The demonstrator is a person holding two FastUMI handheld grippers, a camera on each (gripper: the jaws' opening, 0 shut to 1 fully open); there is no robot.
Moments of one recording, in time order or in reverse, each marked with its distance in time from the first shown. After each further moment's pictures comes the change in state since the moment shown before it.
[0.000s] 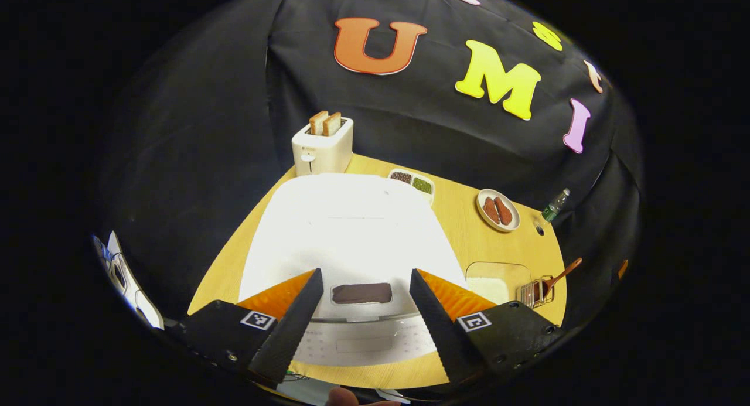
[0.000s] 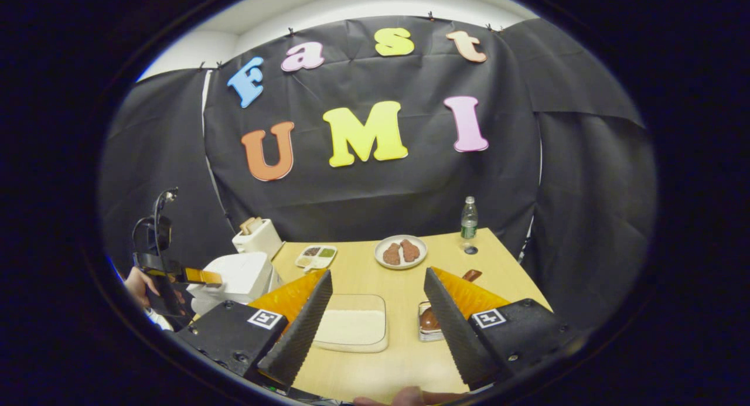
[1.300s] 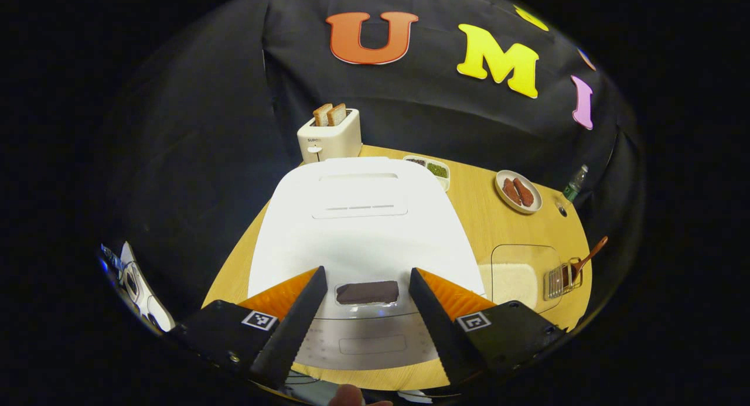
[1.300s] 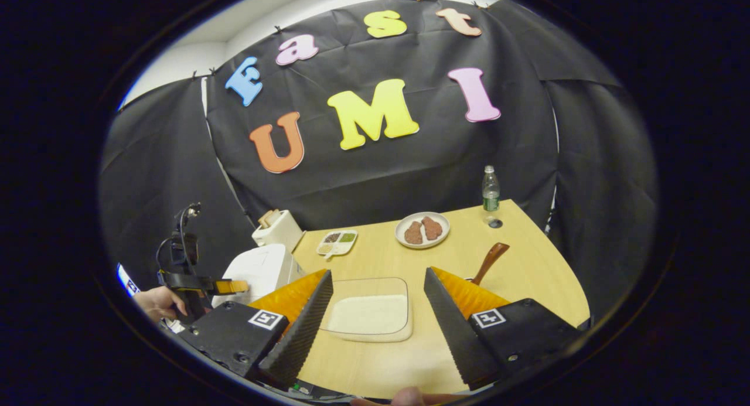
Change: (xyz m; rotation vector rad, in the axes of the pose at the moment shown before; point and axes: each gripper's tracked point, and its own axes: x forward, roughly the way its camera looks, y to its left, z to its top) left arm 0.020 0.010 -0.018 0.102 0.010 0.106; right arm 0.018 0.011 -0.027 0.080 0.091 0.132
